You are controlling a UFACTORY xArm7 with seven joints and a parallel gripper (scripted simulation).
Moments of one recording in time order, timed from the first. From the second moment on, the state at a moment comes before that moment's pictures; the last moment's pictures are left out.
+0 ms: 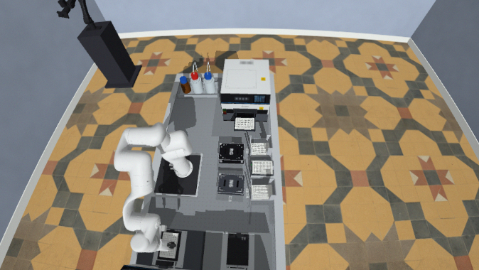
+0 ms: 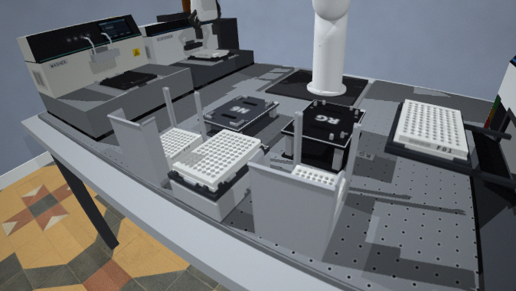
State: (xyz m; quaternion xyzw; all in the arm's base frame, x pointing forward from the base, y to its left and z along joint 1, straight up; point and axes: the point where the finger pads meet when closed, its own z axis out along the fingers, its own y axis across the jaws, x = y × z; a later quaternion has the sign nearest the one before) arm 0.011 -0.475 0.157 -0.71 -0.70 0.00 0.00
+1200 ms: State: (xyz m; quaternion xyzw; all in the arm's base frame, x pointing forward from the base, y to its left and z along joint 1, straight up) arm 0.011 -0.475 0.199 -0.71 -0.70 0.00 0.00
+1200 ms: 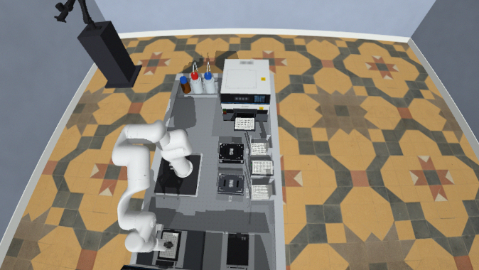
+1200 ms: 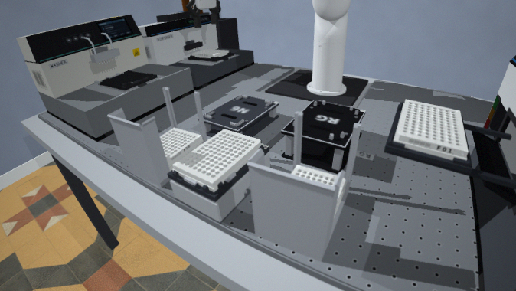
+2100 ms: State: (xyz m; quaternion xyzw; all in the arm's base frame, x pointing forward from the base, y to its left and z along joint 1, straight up) arm 0.011 -0.470 0.219 -0.69 -0.72 0.00 0.00
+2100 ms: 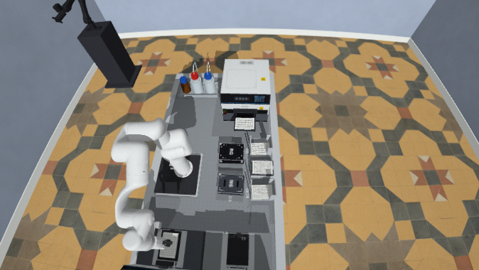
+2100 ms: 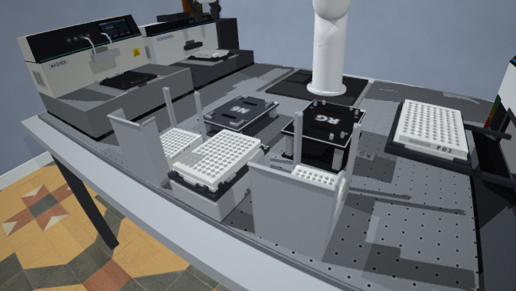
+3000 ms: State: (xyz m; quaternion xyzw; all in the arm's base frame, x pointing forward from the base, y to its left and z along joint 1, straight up) arm 0.015 -0.398 0.219 -0.63 -0.77 0.00 0.00
